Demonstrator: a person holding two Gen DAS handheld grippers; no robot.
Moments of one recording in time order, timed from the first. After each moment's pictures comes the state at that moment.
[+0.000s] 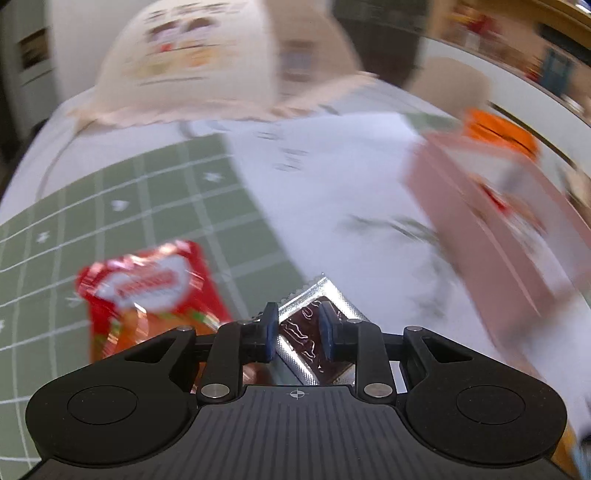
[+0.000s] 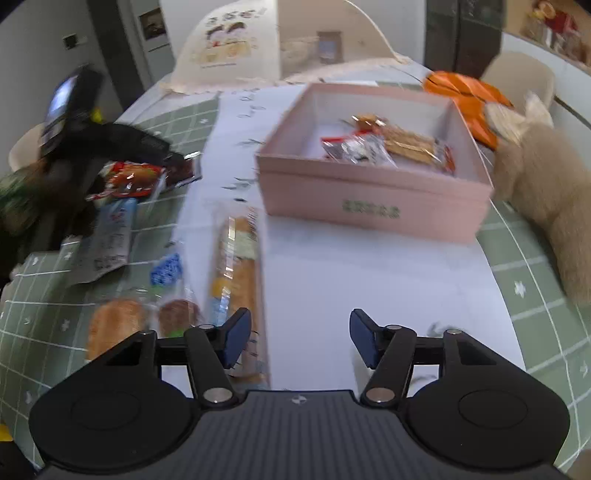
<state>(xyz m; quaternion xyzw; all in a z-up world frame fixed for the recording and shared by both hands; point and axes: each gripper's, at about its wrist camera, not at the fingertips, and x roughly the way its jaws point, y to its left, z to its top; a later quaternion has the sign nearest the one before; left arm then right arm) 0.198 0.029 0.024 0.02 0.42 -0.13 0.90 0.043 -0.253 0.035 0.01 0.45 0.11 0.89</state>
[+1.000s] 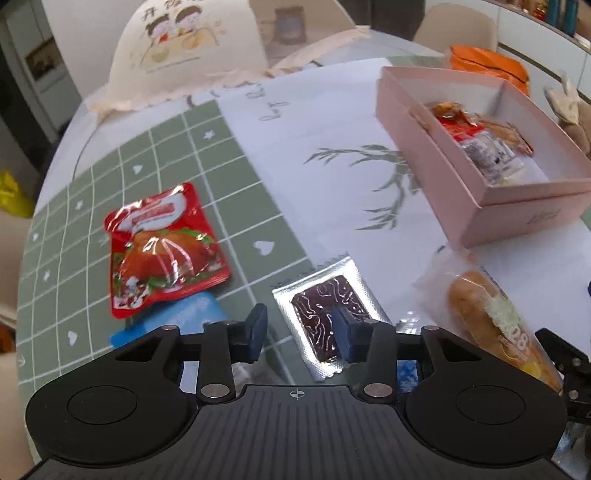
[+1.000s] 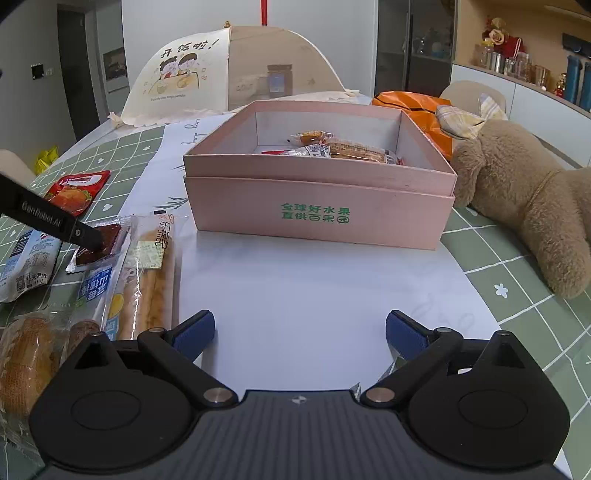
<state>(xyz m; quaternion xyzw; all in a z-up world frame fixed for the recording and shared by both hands) 0.144 -0.009 0.037 0.07 0.48 -0.05 0.87 0.049 -0.256 -0.008 -0.01 0.36 0.04 0.93</state>
